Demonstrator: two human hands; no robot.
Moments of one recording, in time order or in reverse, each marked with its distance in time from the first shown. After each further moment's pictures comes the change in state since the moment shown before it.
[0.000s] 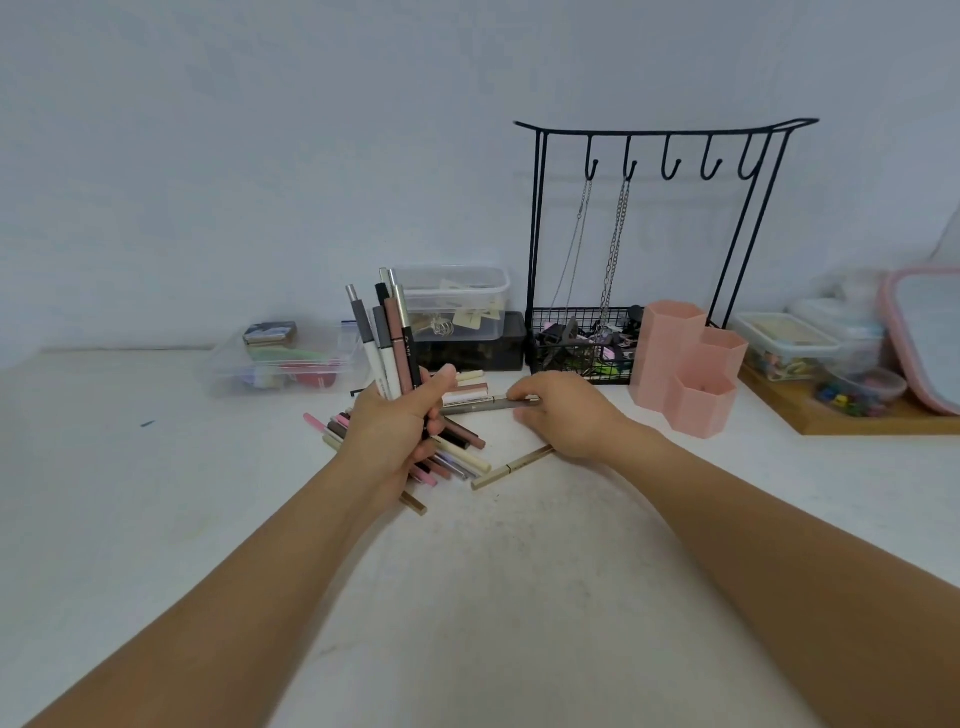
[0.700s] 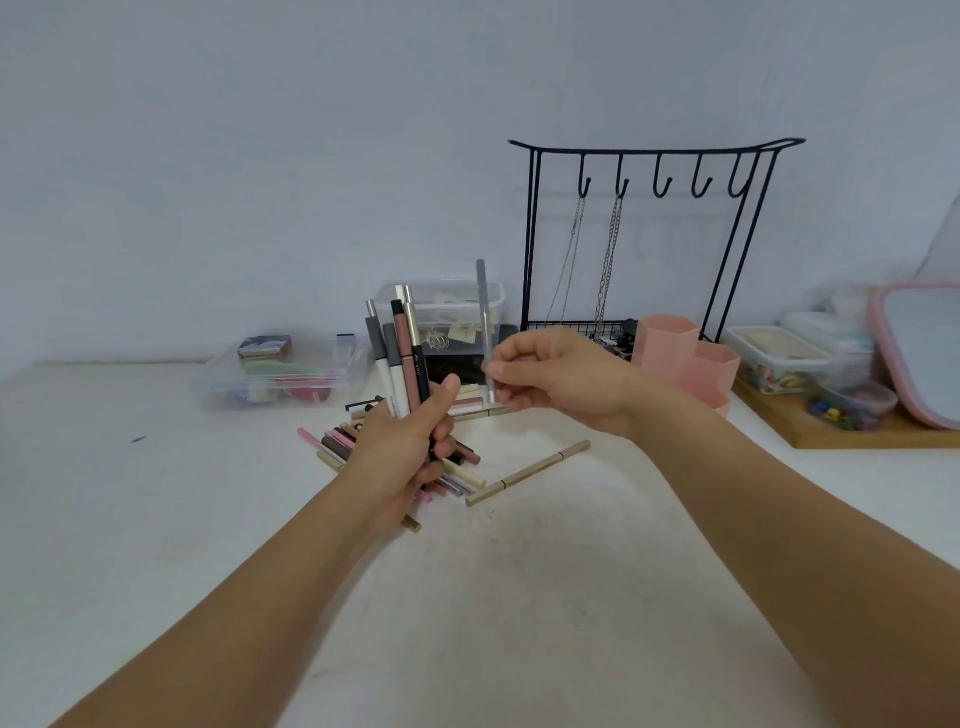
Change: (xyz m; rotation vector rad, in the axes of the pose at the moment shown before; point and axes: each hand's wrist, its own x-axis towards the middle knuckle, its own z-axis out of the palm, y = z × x) left_hand -0.011 0.005 0.008 0.094 -0.107 -0.091; right_hand -0.010 -0.037 -0.060 0.932 -0.191 -0.020
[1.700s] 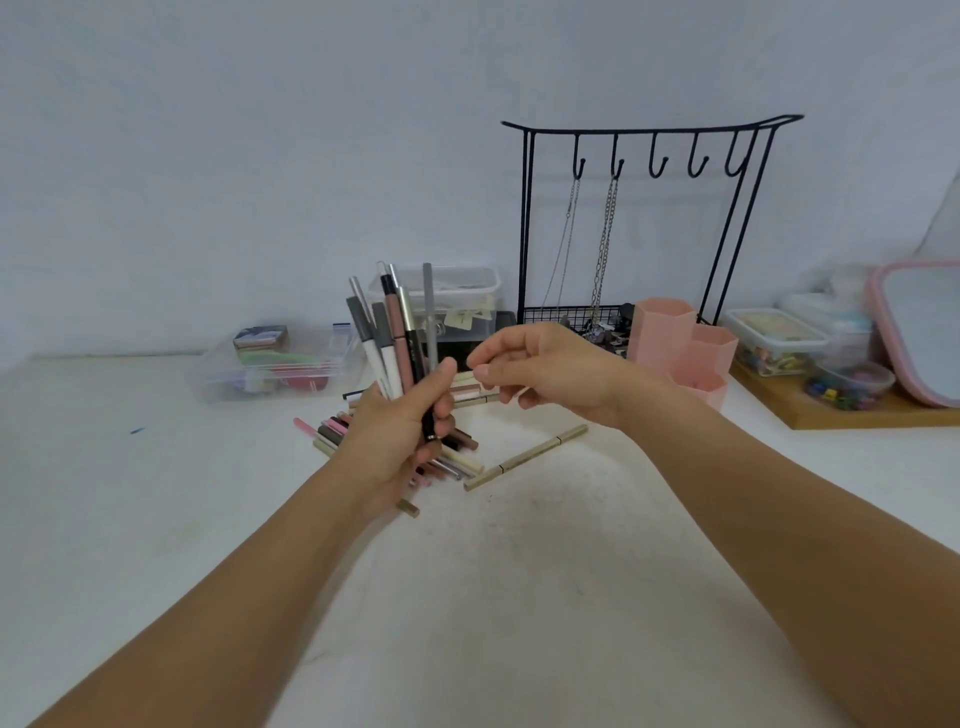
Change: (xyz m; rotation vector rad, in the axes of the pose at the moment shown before) left_hand -0.002 0.004 0.001 -0.083 0.015 0.073; right_hand -0.001 0.005 0.006 -0.173 0.029 0.049
